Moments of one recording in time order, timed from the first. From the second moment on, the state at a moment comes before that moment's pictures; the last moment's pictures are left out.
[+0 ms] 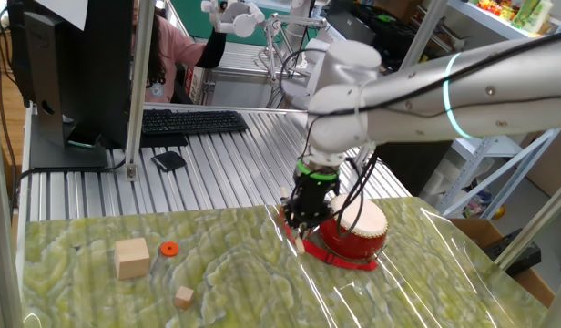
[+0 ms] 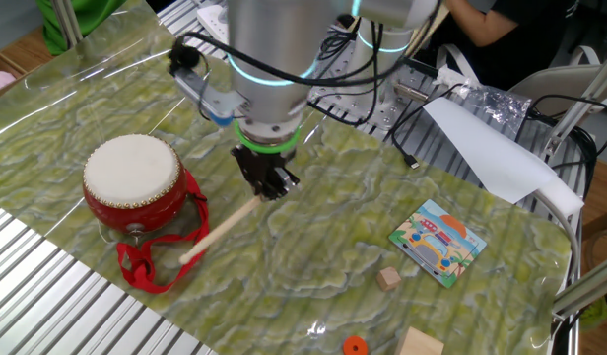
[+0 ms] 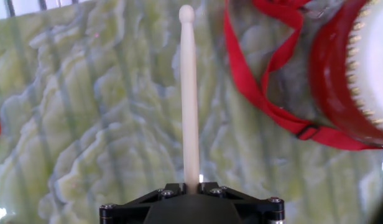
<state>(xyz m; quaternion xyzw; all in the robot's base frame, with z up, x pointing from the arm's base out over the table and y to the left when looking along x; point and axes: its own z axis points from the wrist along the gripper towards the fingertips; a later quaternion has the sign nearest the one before) 0.530 -0.002 0.127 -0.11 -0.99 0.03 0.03</state>
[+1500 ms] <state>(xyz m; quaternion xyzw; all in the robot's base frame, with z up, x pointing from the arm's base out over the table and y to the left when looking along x) 0.505 -0.071 0.173 -0.10 -0.99 0.02 0.05</state>
